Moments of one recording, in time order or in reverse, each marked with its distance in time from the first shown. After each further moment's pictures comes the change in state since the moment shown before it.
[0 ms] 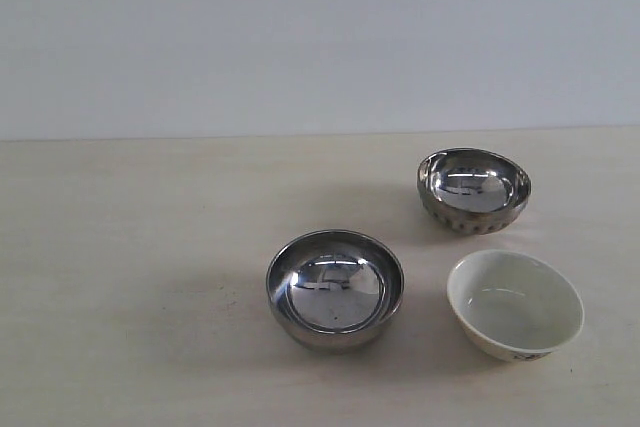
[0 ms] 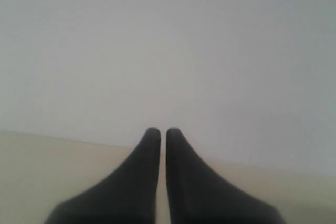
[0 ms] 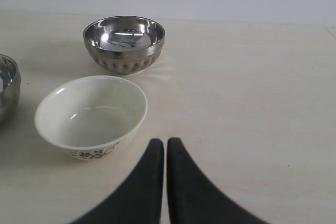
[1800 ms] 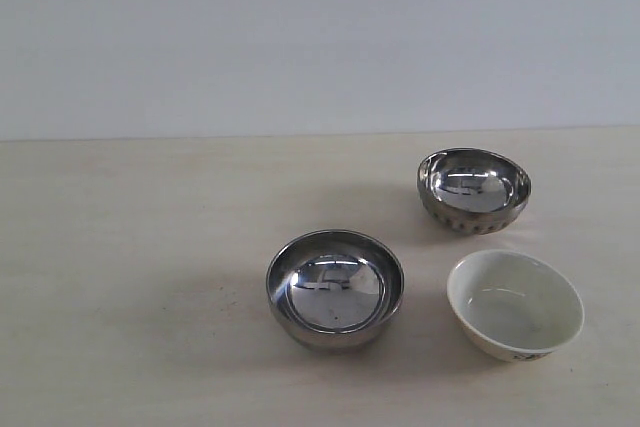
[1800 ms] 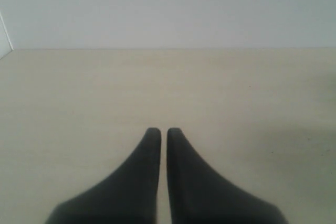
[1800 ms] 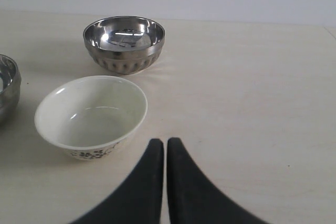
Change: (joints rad) left arm 0.002 -0.006 0.044 -0.052 0.288 0.221; right arm 0.000 0.000 0.000 0.000 0.000 0.000
